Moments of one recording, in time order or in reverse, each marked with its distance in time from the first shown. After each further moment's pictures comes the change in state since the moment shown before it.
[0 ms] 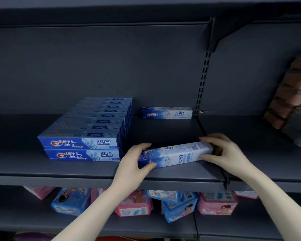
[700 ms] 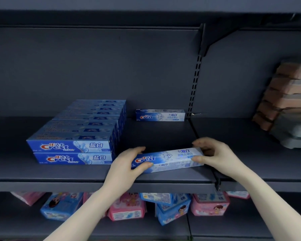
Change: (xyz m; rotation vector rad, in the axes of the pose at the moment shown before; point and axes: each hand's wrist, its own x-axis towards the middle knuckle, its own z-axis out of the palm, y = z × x) left_hand 0.007 0.000 -0.004 0.061 -0.069 0.000; right_hand 0.001 -0.002 -0.005 0.166 -0.086 0.094
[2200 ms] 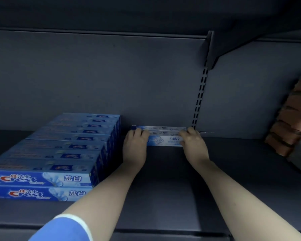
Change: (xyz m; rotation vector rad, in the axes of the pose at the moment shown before) left_hand 0.168 -0.039 0.065 0.633 0.271 0.060; right_hand 0.154 0.029 0.046 -0.715 0.291 -0.090
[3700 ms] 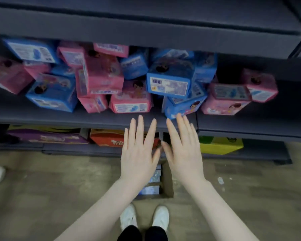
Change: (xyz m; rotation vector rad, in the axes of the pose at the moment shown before) left_hand -0.401 -0.002 -0.001 -0.123 -0.446 -0.057; right_hand -0.388 -0.092 0.090 0.112 -0.122 -0.083
